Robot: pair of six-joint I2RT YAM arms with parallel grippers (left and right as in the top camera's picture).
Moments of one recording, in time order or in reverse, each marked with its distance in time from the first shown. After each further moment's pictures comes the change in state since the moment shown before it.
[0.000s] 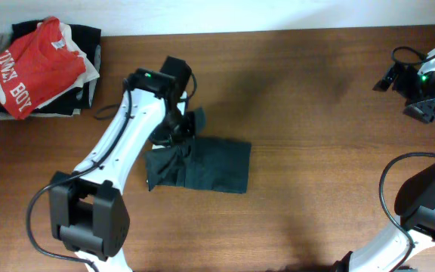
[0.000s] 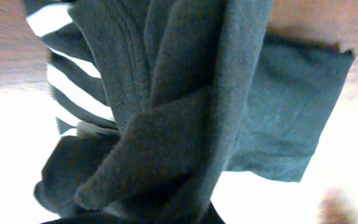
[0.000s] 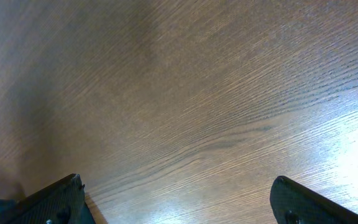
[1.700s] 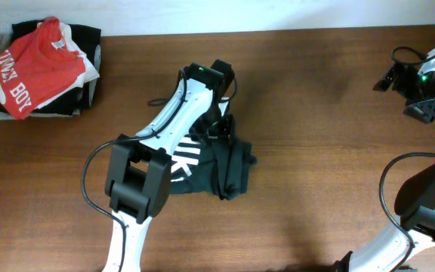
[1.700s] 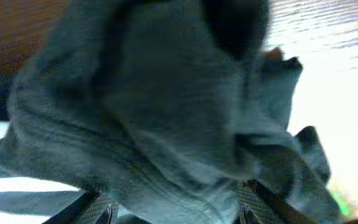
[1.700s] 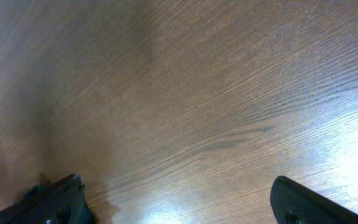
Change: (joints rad) left arm -0.155 0.366 0.292 -0.030 0.106 0.062; right arm 0.000 0.000 0.000 0.000 0.000 0.000
